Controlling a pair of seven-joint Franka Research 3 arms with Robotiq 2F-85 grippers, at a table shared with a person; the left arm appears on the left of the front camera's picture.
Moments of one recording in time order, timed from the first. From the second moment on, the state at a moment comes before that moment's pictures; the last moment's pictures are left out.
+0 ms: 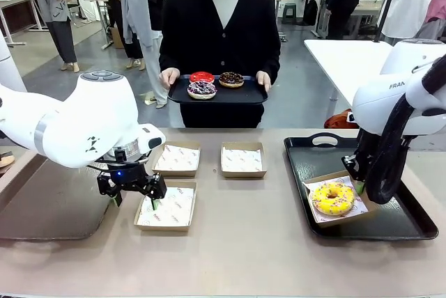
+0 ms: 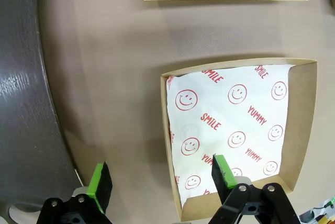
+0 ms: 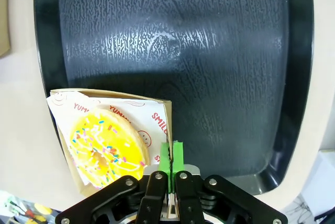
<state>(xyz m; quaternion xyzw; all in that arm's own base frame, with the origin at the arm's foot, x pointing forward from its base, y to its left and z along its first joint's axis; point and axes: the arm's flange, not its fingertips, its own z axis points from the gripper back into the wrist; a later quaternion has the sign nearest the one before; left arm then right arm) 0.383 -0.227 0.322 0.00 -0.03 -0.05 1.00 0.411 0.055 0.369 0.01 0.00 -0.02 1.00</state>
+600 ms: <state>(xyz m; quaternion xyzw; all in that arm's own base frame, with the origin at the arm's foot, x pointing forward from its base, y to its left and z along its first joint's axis) 0.387 -0.228 0.320 0.00 -0.03 -0.05 1.00 0.417 0.056 0.361 0.01 0.01 -0.02 1.00</state>
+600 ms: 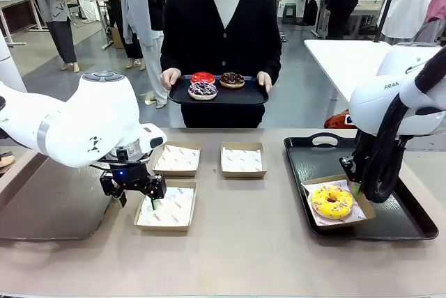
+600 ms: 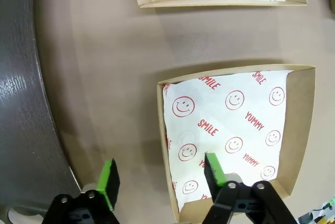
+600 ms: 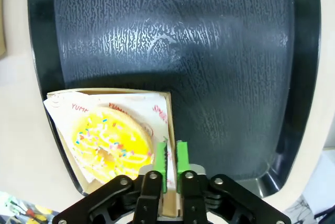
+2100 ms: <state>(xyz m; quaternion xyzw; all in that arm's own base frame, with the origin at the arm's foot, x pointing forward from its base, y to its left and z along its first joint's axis) 0.390 -0.226 0.327 -0.01 -0.04 -0.04 1.00 0.410 0.057 0.376 0.02 0.00 -0.01 1.00</state>
